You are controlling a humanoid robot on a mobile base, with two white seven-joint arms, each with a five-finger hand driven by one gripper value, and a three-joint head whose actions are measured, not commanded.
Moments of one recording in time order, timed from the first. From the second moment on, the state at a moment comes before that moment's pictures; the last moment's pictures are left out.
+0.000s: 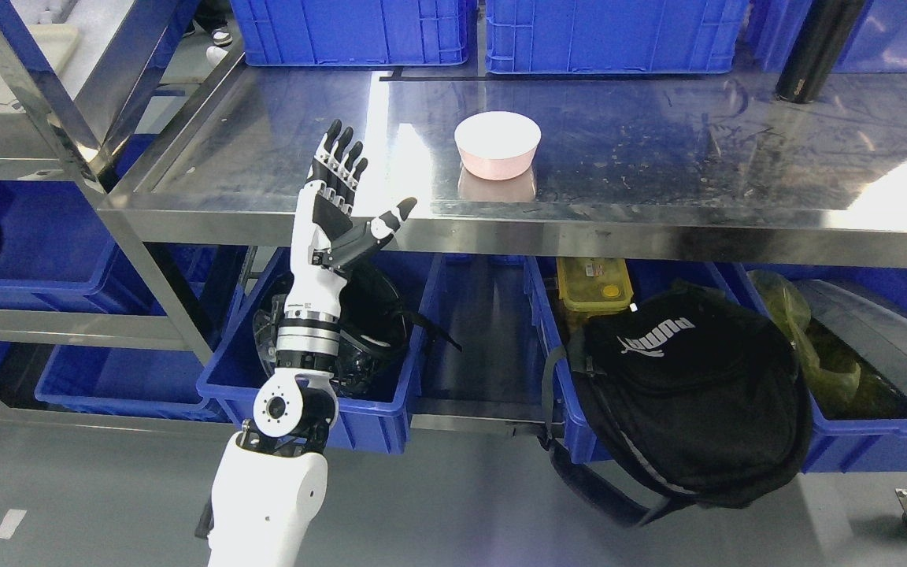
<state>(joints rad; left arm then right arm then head) -0.12 0.00 -0.15 -1.60 0.30 -0.22 0.05 0.00 0.00 0.05 0.00 0.05 -0.08 -0.03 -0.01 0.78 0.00</state>
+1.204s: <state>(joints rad) -0.65 0.16 -0.24 -1.50 -0.83 -0.01 -0.61 0.00 0.00 0.05 0.00 0.05 -0.08 -0.03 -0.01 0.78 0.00</state>
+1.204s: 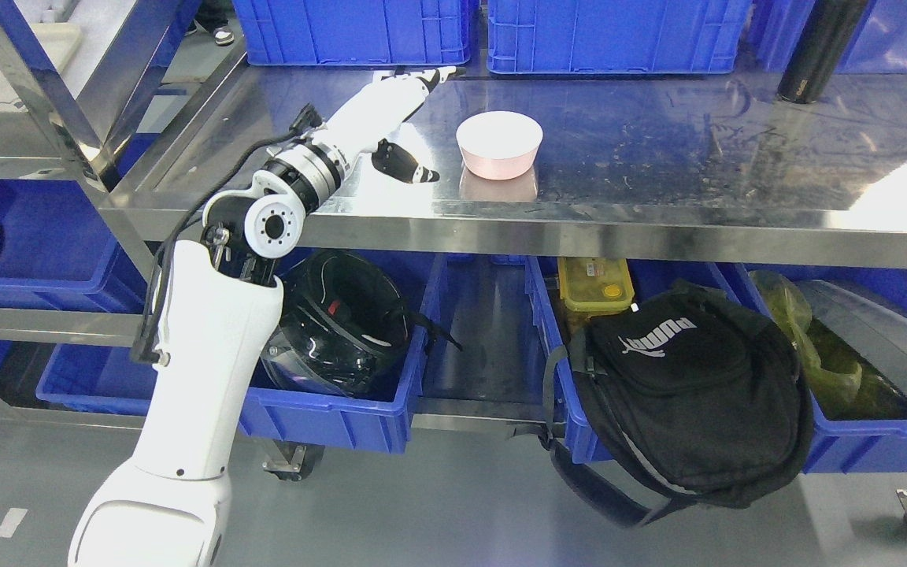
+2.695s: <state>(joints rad) -0.92 0.03 -0.44 -0.98 -1.07 -0.01 -0.68 0.00 0.00 0.05 0.00 0.05 -0.08 -0.03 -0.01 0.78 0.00</state>
